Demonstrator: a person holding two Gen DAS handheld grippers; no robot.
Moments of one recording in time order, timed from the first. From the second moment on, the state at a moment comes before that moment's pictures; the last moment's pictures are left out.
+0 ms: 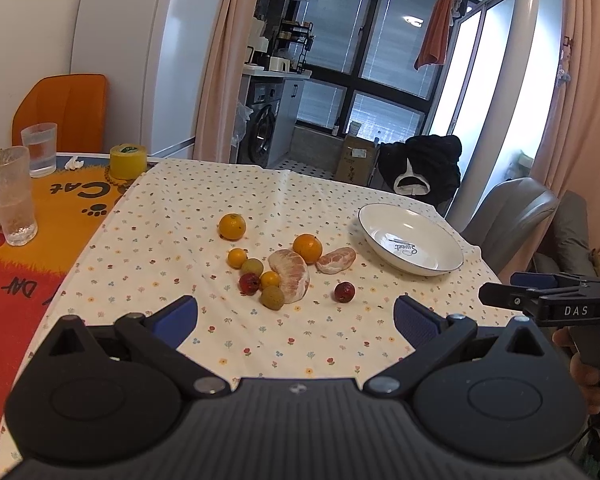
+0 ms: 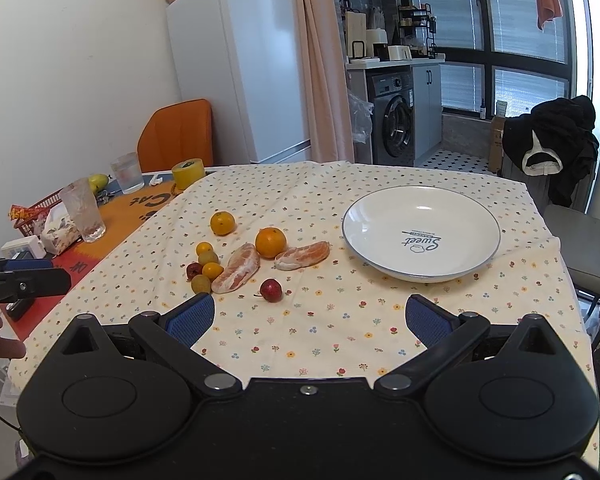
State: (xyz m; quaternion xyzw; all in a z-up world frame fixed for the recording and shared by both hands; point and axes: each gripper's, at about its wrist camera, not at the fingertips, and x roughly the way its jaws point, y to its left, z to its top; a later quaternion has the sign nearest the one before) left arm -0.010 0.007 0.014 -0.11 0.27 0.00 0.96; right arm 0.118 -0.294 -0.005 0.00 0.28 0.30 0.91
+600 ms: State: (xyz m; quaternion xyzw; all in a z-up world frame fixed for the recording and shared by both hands) left arm 0.012 0.011 0.001 -0.12 0.27 0.00 0.95; right arm 0.136 -0.288 -0.021 0.01 0.29 0.31 0.90
